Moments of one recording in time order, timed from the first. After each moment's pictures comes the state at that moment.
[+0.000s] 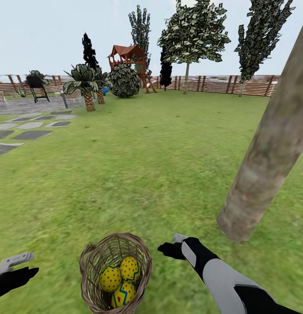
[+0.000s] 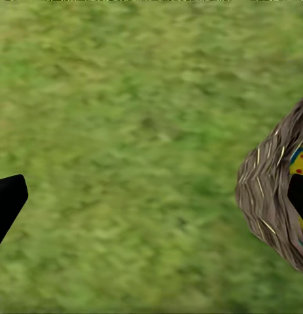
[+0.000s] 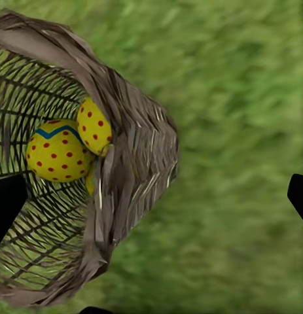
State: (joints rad) left arm -0.06 0.42 0.28 -1.39 0.42 0.81 0.04; right arm -0.80 0.17 -0.12 -0.23 -0.11 0.46 0.10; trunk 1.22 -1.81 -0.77
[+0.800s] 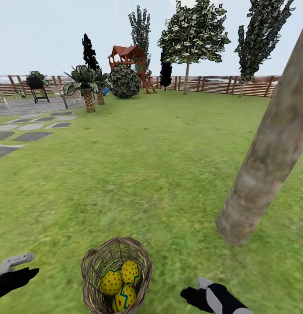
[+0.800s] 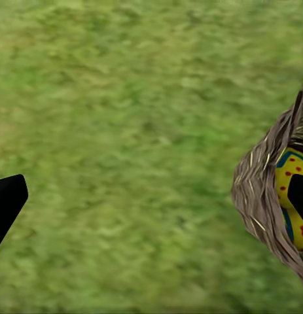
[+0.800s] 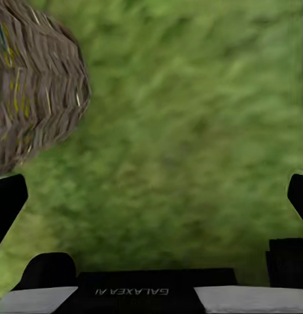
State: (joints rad) left arm -0.06 0.42 0.28 -1.38 0.42 0.81 0.04; right arm -0.54 0.05 -0.20 -0.22 -0.10 0.39 0.10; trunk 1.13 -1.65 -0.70
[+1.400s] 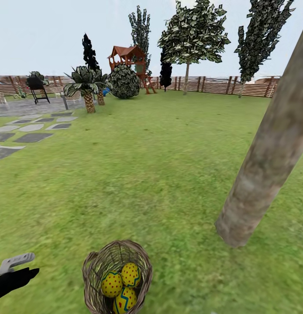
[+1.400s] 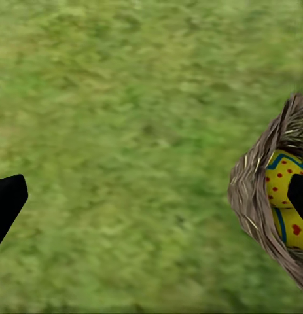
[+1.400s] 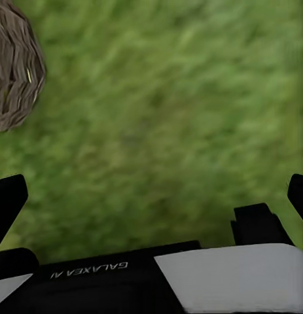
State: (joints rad) left arm -0.06 0.41 0.28 -1.38 0.42 0.81 0.04; right arm -0.35 0.03 -0.22 -0.21 -0.10 0.14 0.10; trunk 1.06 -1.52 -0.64
